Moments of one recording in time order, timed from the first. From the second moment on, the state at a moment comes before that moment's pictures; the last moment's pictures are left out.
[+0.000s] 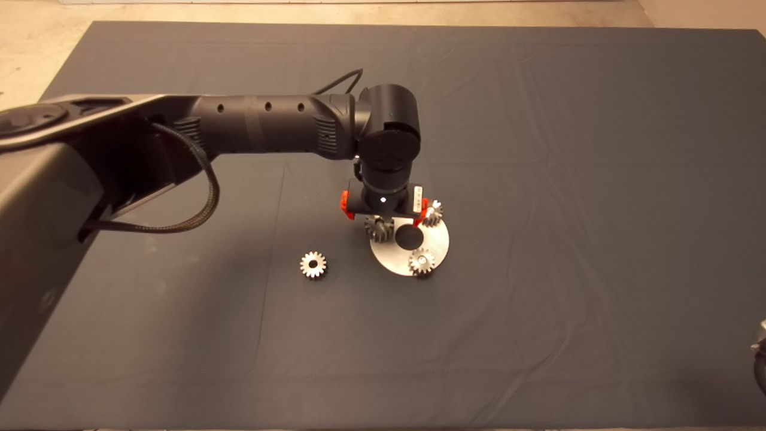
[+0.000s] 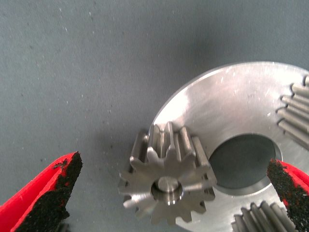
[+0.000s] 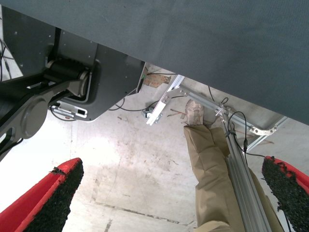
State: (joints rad) left arm -0.37 2.93 -1.37 0.45 1.52 -1.47; right arm 0.40 1.52 -0.30 -0.03 -1.53 0.92
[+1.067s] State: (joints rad) left arm -0.32 2.92 -1.41 0.48 1.52 -1.45; right arm 0.40 1.52 -0.30 -0.03 -1.53 0.91
